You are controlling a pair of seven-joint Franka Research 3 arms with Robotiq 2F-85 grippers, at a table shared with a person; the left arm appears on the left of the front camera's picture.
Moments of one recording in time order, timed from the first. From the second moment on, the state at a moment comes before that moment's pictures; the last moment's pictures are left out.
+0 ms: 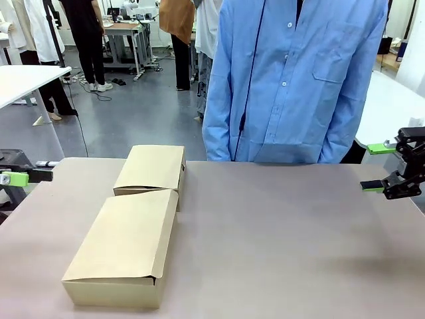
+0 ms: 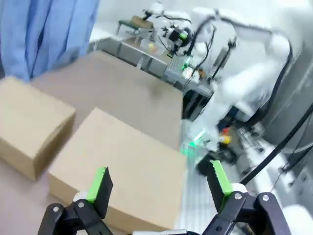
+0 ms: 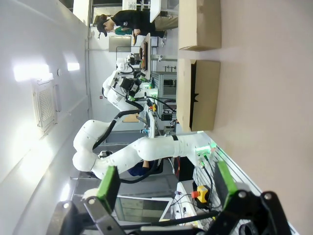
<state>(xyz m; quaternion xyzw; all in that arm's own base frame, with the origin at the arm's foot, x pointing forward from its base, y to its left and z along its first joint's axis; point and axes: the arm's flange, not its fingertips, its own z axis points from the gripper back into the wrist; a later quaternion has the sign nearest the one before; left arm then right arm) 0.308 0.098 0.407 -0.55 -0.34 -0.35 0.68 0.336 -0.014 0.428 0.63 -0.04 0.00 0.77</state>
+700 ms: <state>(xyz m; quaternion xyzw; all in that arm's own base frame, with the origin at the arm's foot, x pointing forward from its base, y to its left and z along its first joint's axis) 0.343 0.112 0.344 -0.65 -0.16 -0.09 0.74 0.336 -0.014 0.428 0.63 -0.04 0.00 0.77</state>
